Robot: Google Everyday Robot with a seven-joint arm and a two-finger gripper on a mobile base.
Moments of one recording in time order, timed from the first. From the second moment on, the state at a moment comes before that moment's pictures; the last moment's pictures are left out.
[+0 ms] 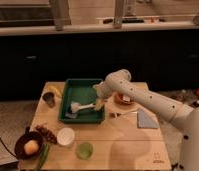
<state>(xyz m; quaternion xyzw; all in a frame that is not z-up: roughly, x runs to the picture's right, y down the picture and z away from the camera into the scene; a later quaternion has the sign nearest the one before) -0.004 0.055 0.863 -0.20 -0.23 0.04 0.95</state>
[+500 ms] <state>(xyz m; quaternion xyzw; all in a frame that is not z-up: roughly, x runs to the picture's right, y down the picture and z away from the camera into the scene) 0.021 0.047 0.852 -0.19 -0.23 0.05 0.95</state>
